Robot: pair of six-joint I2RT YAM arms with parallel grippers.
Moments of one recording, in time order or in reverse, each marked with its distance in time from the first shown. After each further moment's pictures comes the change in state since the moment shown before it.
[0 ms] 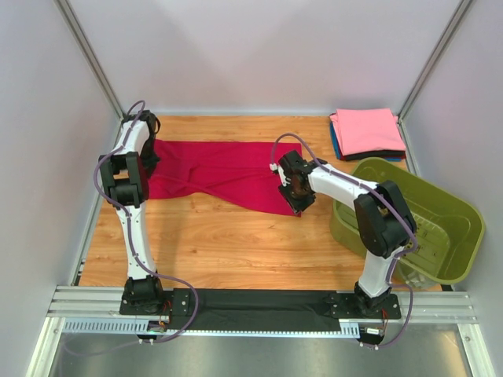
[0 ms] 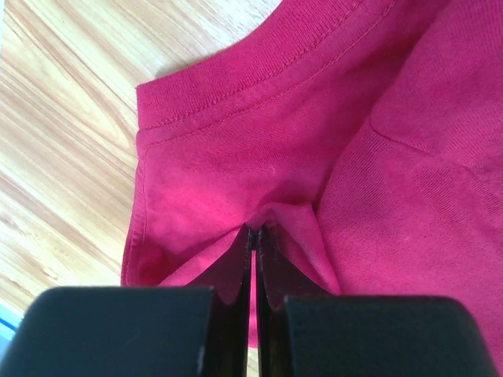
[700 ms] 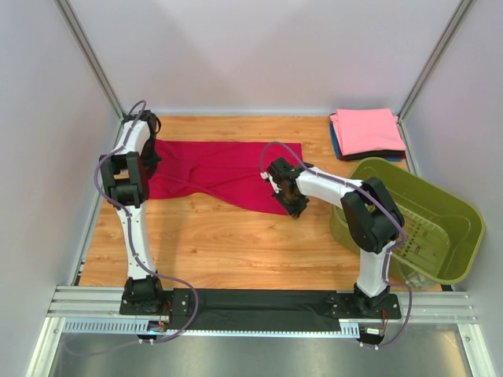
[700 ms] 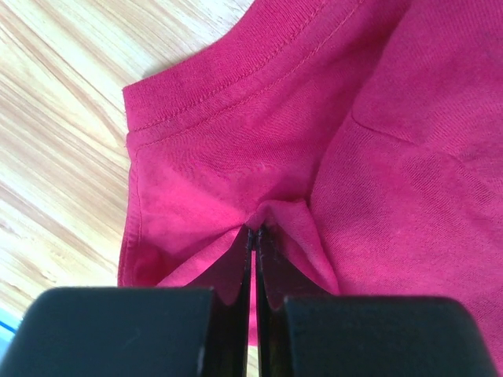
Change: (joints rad) left arm -0.008 0.000 -0.002 0.005 0.023 0.022; right arm 0.069 0.083 0.026 -0.018 0.072 -0.018
